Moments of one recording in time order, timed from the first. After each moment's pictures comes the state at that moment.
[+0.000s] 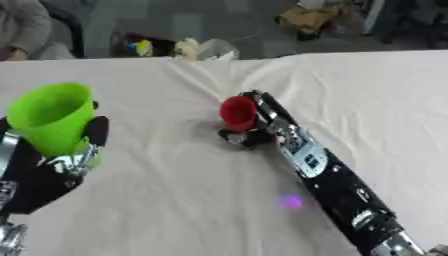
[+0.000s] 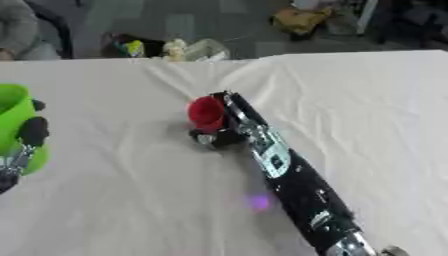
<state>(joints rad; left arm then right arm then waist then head) -0.46 0.33 -0.36 -1.92 -0.09 0.11 0.12 -0.74 -0.26 0.07 -0.95 0.43 -0.44 0.03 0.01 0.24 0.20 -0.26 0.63</state>
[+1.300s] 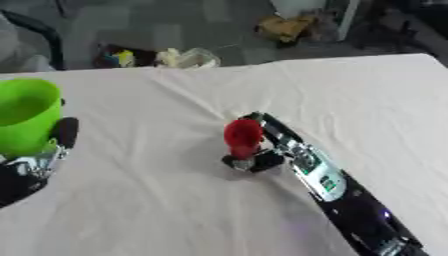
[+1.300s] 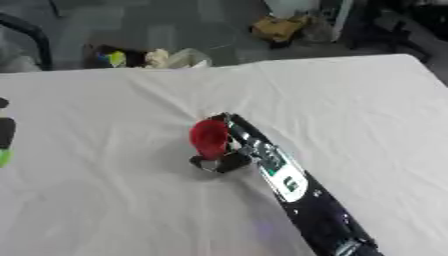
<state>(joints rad) -0.43 0.50 -0.31 -1.98 -0.13 0.13 0.09 -0.58 -0.29 0.19 -1.19 0.30 -0.39 0.21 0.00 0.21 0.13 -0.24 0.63</state>
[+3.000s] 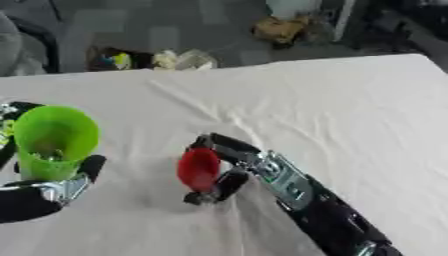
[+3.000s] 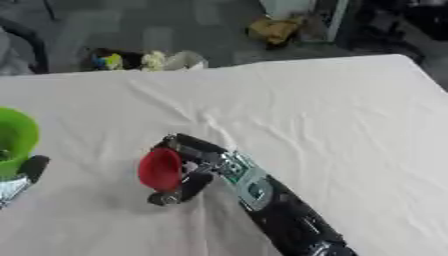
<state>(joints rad) -0.48 0.63 -0.39 -1.98 -0.28 0.14 -0.08 -0.64 -0.22 0.36 -1.24 0.25 -0.45 0.44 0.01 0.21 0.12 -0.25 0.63</state>
